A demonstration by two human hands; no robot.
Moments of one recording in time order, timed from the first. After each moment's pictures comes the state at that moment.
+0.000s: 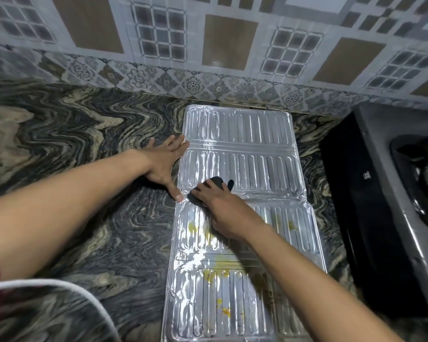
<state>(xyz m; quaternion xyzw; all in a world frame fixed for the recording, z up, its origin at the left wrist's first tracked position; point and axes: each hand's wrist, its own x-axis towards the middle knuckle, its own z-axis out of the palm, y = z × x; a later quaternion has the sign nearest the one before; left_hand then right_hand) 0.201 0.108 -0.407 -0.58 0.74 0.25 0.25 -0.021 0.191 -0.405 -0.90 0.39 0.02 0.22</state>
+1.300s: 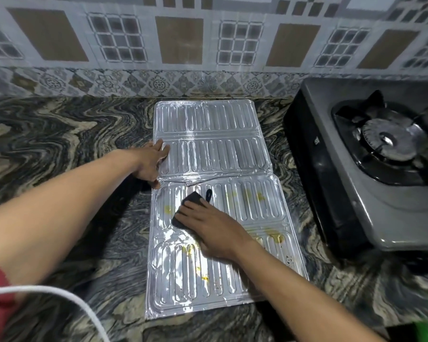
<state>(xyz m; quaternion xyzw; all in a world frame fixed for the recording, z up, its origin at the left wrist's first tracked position) 0.160 0.128 -0.402 -0.58 0.73 0.20 0.29 -0.076 0.274 -0.451 -0.93 0.32 -0.05 0.15</state>
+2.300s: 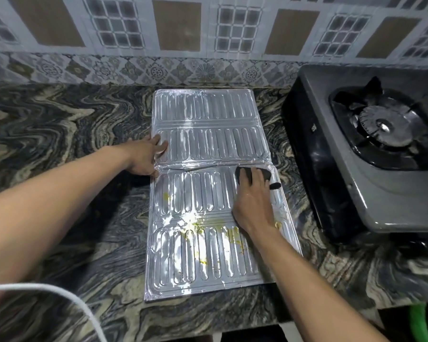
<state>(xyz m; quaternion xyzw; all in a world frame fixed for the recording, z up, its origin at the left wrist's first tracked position) 0.167 0.152 -0.412 -0.58 0.76 0.18 0.23 -0.126 0.268 -0.442 -0.71 0.68 -0.08 0.12</state>
